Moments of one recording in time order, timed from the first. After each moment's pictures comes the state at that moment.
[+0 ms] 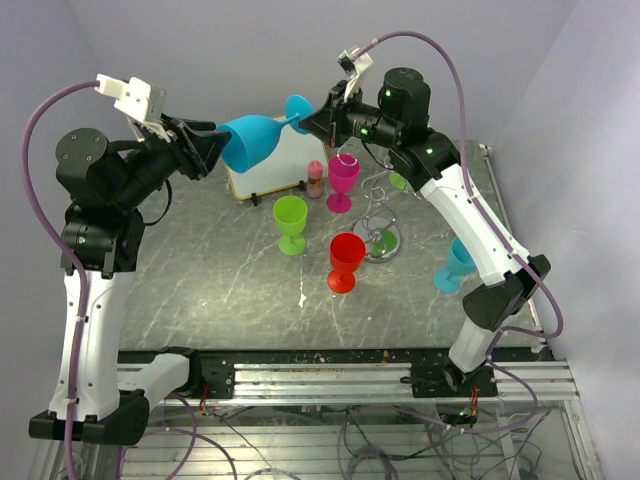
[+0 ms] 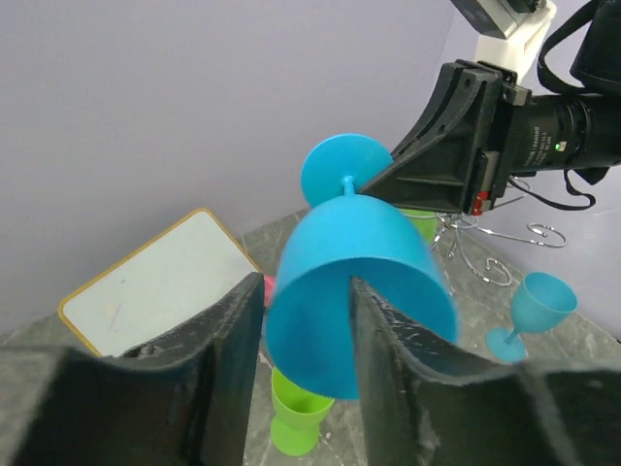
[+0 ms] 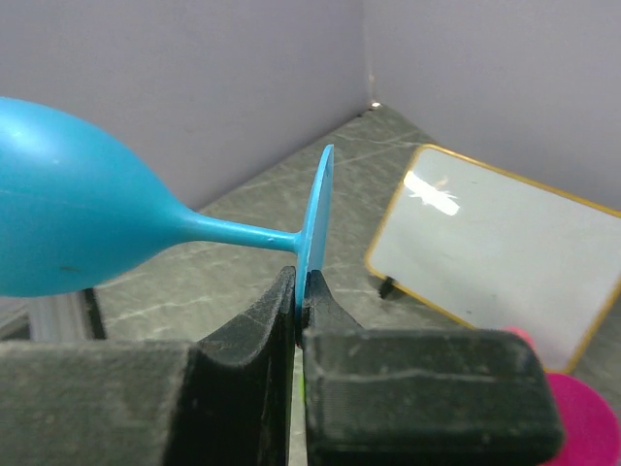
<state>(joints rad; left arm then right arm) -0.10 1.05 1.54 -0.33 0.55 -0.18 0.60 1.75 2.05 -0.36 -0.47 0.17</state>
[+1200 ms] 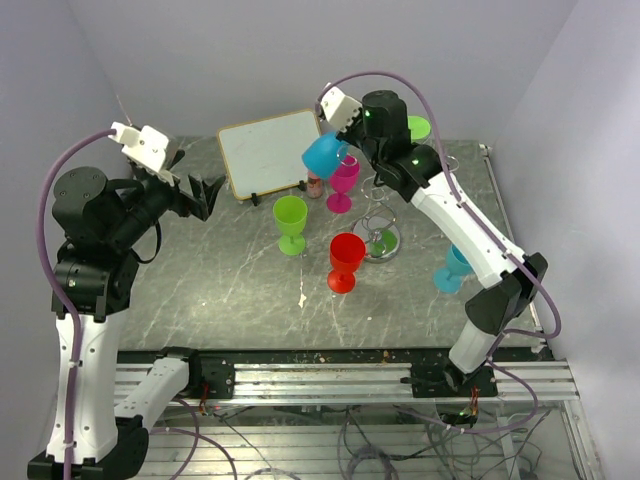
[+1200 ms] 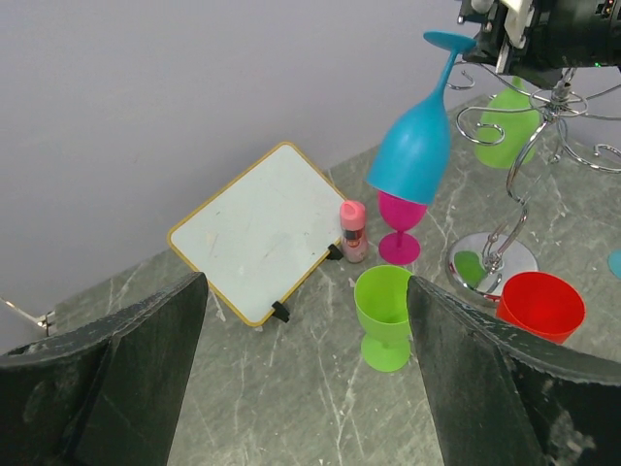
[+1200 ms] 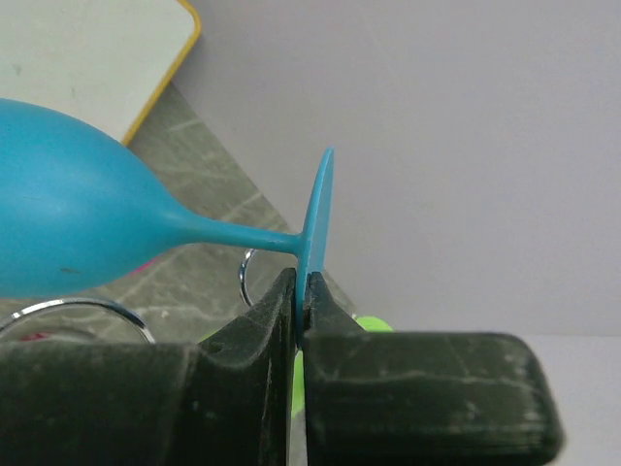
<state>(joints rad) -0.09 0.87 1.43 -0.54 0.43 0.15 0.64 1.73 1.92 -0.46 0.37 -0.79</state>
